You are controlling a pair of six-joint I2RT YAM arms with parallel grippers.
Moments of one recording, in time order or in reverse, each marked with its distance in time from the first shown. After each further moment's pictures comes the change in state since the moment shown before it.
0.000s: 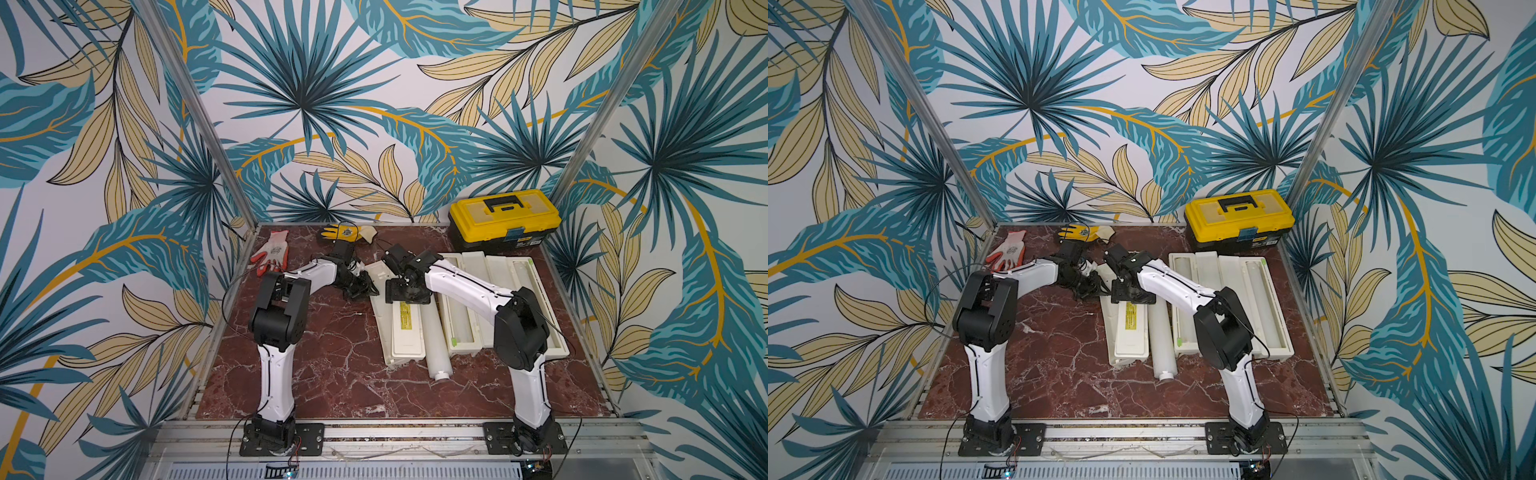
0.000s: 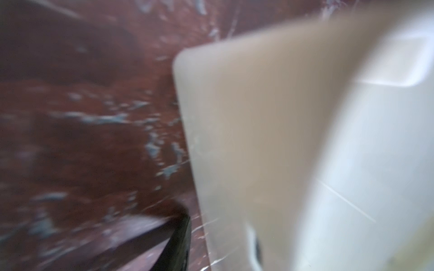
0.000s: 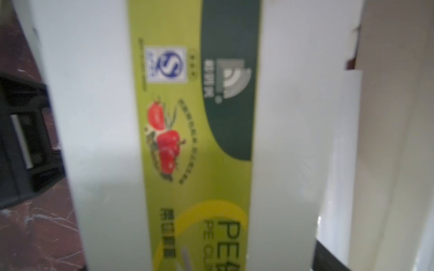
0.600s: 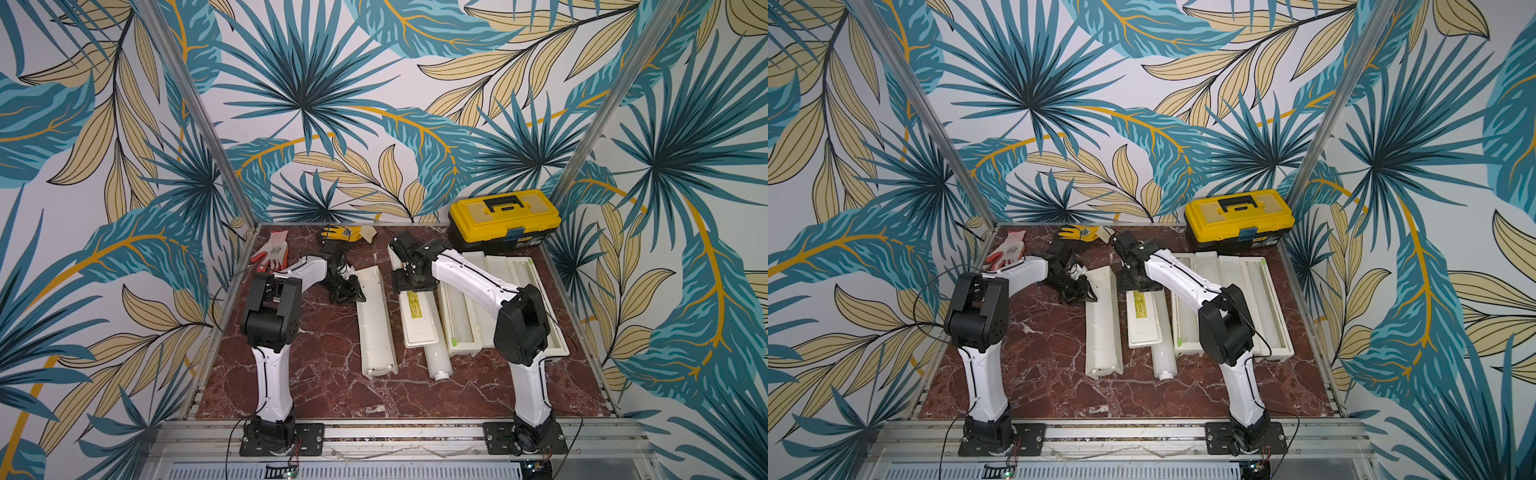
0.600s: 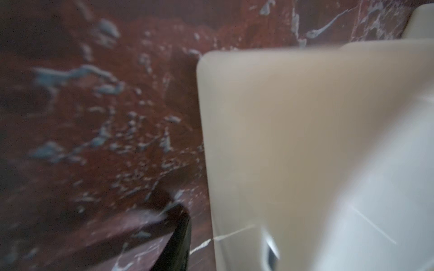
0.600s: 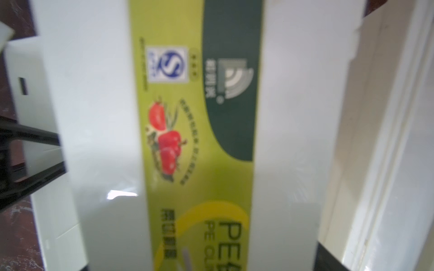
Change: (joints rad) left arm 0.069 -0.037 0.008 -0.219 -0.055 0.185; right arm -0.040 0.096 0.157 -0.084 0.003 -0.185
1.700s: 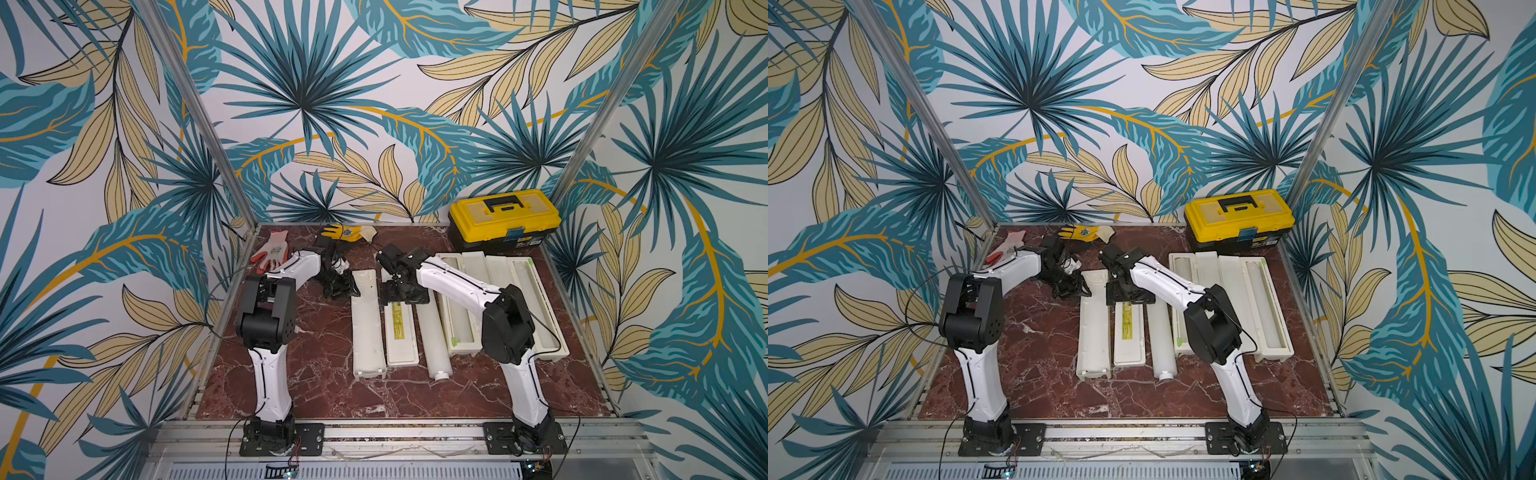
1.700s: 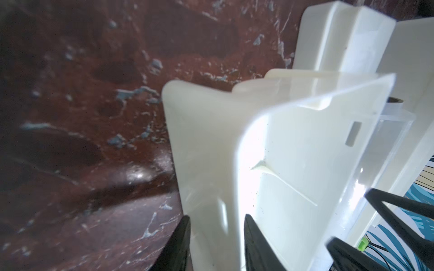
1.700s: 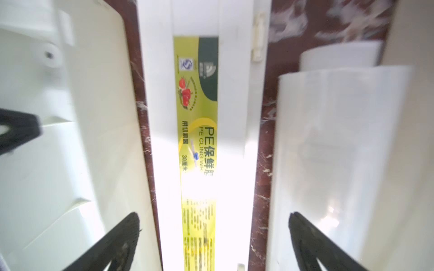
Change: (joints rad) left arm 0.015 -0.011 0.068 -0.055 0.001 0.024; right arm 0.063 0.000 0.008 -0.074 0.021 0.127
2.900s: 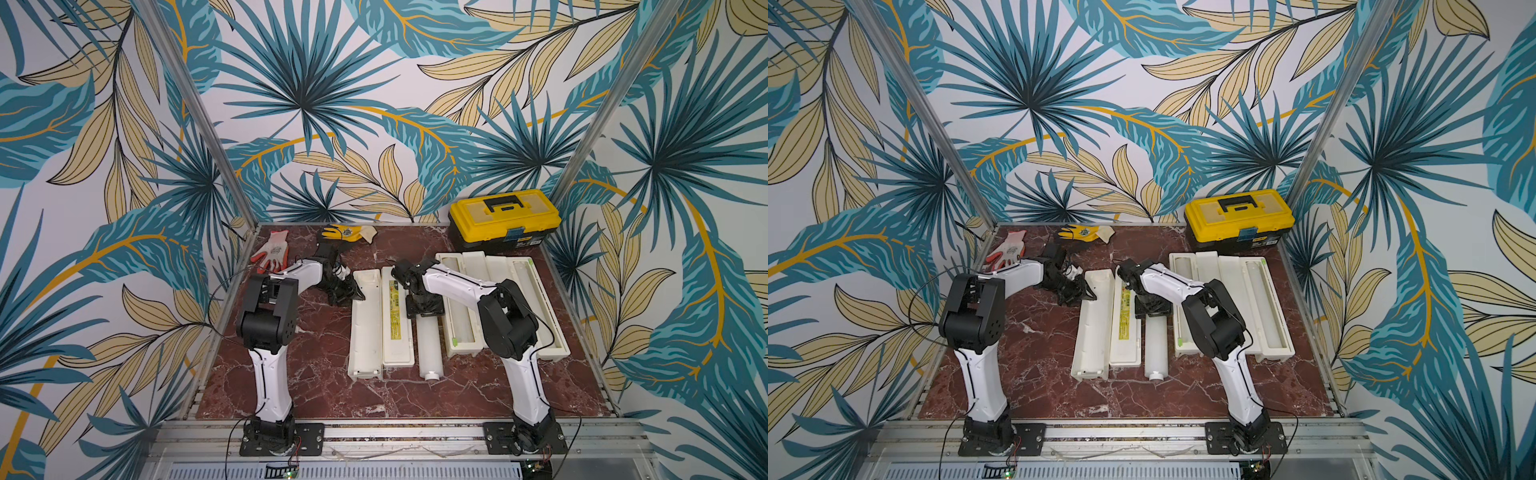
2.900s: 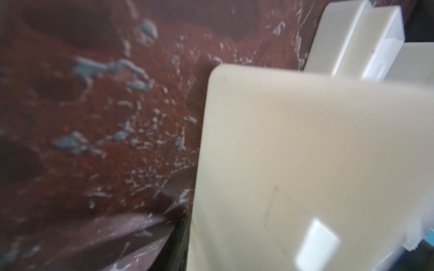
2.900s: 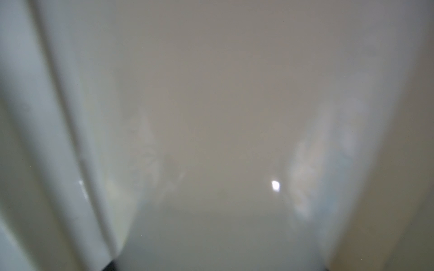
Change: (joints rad) left arm -0.003 -0.014 -0.156 0.192 0.076 -0.170; right arm -0.075 0.051 -0.243 0.032 0.061 0.024
